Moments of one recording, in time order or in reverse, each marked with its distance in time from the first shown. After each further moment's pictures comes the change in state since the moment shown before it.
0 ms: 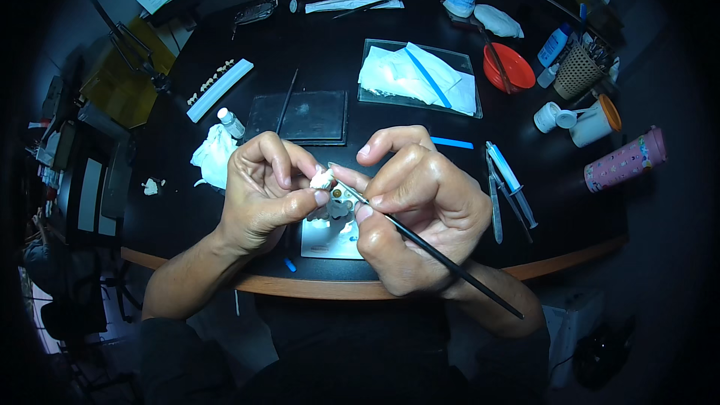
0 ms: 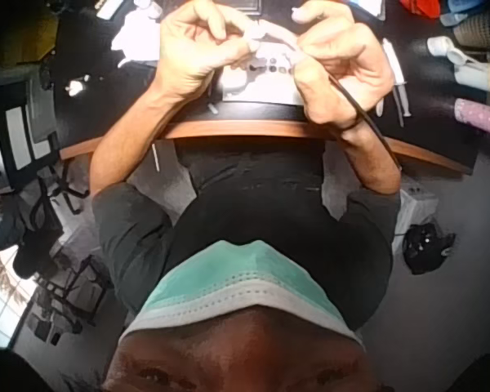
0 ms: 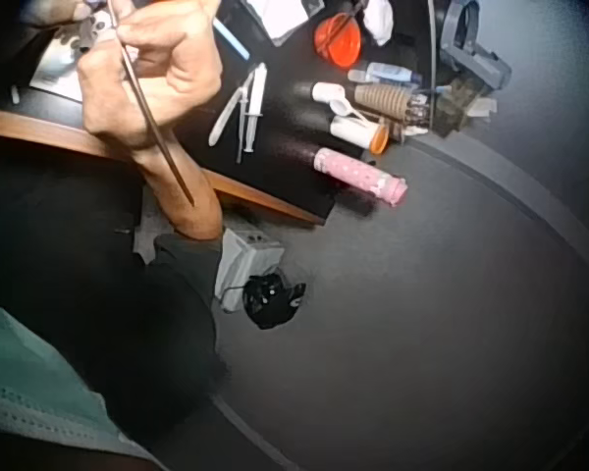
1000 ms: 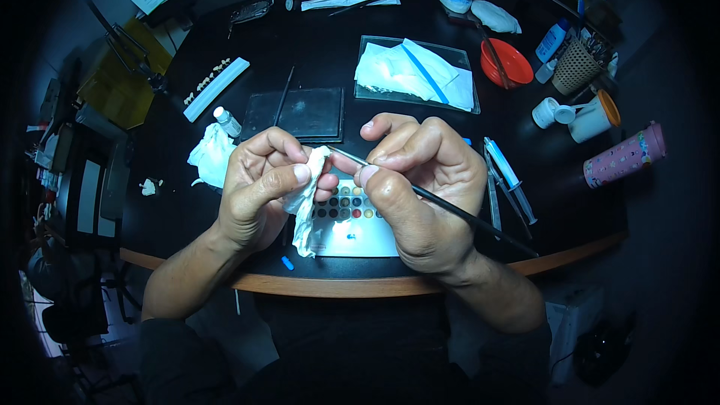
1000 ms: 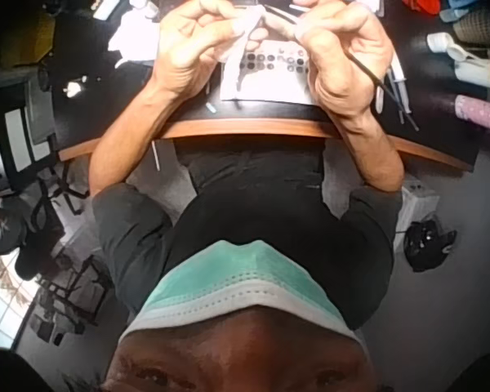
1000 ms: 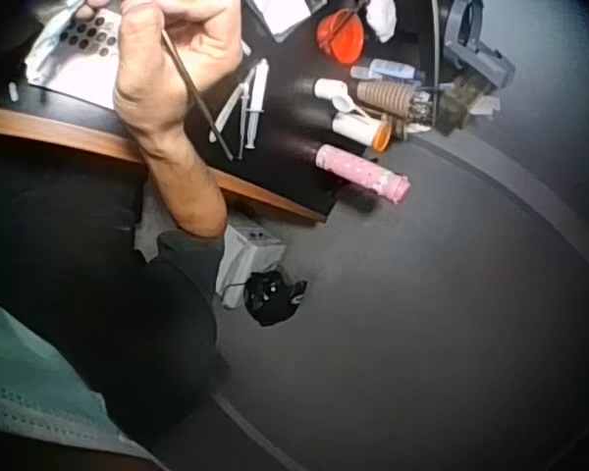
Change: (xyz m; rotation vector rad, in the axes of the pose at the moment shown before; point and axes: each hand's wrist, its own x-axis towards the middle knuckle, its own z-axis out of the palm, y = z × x) left_hand 0.002 0.003 -0.005 -0.186 -0.007 -0.176; right_hand -0.006 0.010 -0.007 0.212 0.099 0.306
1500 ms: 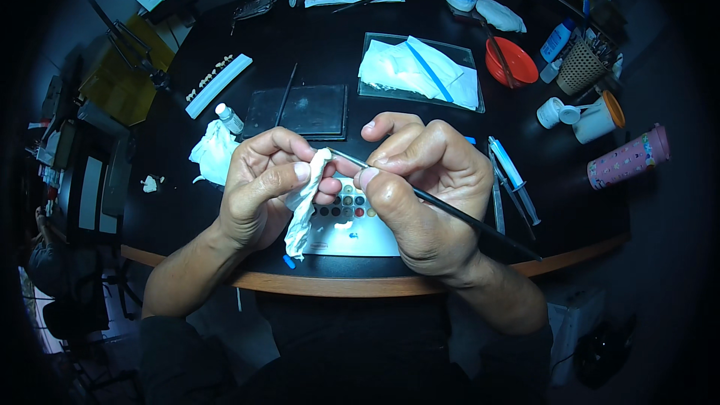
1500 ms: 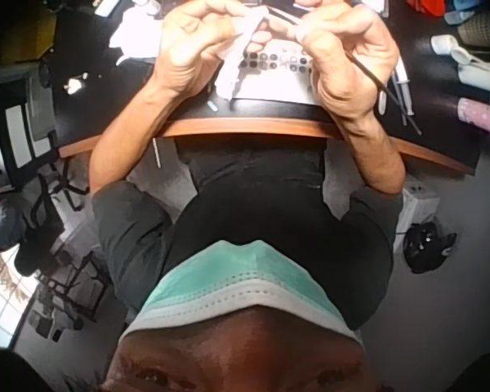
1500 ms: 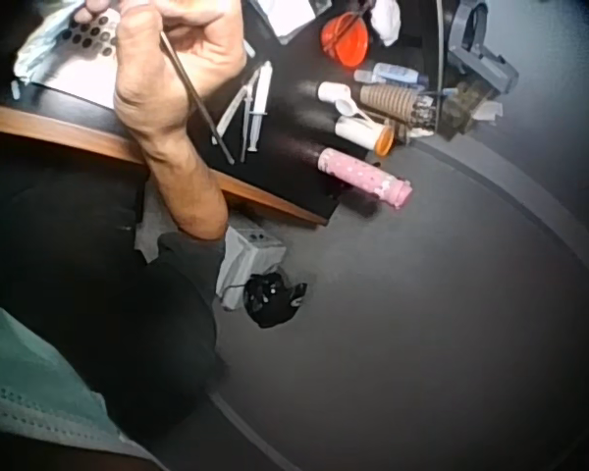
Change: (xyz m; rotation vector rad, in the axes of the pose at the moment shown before) left_hand 0.001 0.001 0.000 -0.009 -0.041 -0.019; right_hand 0.005 0.002 0.005 0.020 0.031 -0.121
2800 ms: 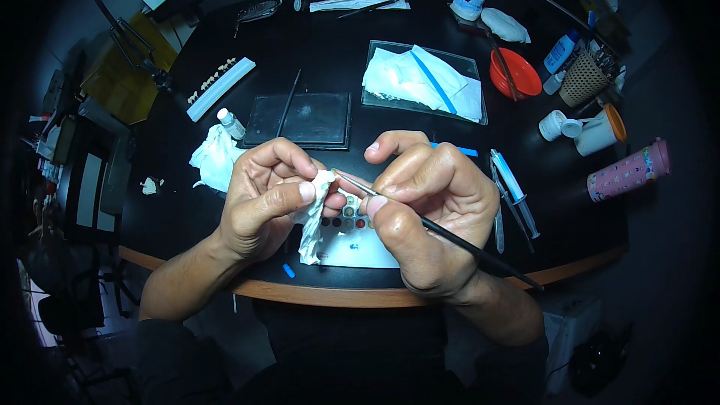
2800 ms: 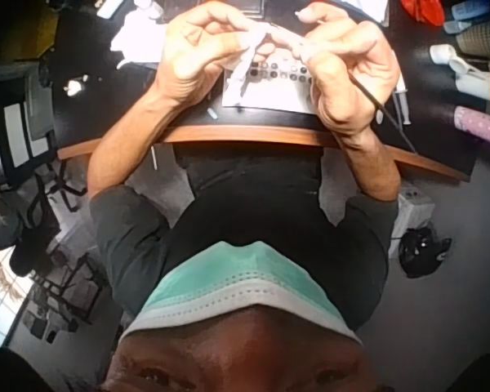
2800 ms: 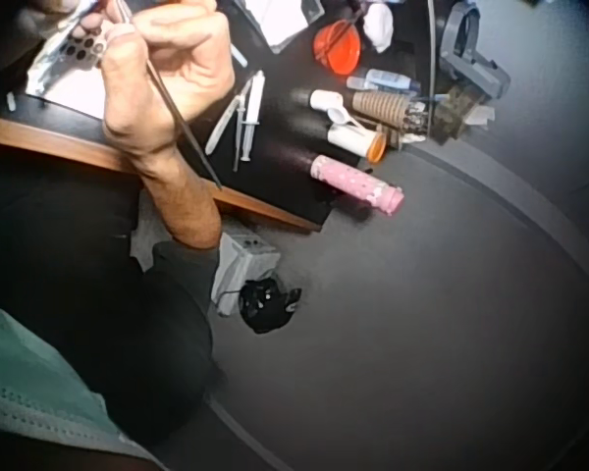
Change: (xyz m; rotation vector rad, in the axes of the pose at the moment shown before) left_hand -0.003 -0.003 0.001 0.067 0.010 0.042; right_hand -0.004 -0.007 0.006 -0.013 0.069 0.057
